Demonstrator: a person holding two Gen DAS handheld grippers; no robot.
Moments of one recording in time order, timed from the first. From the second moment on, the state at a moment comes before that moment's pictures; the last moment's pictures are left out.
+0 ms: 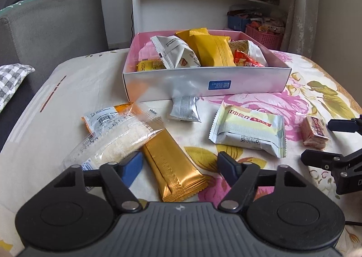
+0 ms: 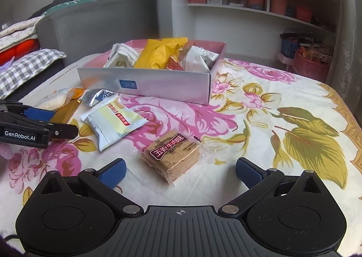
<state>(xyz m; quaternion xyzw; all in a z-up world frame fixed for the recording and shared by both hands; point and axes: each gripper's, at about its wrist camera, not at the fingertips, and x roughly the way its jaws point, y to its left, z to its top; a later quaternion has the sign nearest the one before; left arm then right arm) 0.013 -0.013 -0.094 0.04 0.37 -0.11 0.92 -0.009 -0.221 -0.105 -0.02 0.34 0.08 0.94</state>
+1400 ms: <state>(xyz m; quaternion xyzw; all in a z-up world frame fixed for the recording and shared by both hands) 0.025 -0.017 -0.082 0.05 0.41 -0.17 0.90 0.005 -0.204 -0.089 -0.02 0.35 0.09 0.93</state>
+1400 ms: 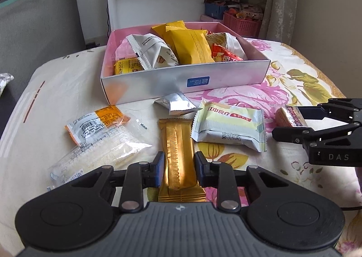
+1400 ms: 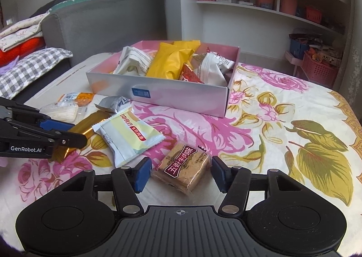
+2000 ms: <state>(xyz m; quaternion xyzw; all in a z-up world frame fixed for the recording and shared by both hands) 0.021 0.001 -0.039 -0.03 0.40 -0.19 0.90 0.011 -0.212 -0.059 0.04 0.33 0.09 0.94</state>
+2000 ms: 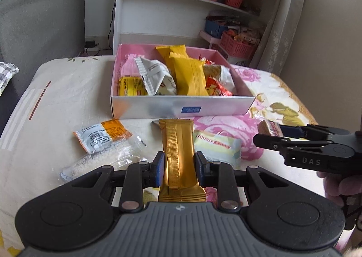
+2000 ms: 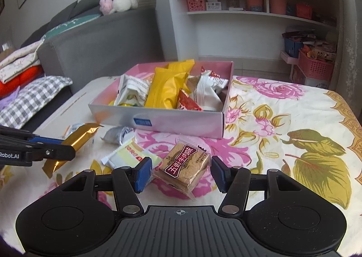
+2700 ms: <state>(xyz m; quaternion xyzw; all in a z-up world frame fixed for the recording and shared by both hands) 0.129 -0.010 -0.001 -0.08 0.37 -0.15 0.91 0.091 -0.208 -0.033 0.14 0.30 0.08 0.94</state>
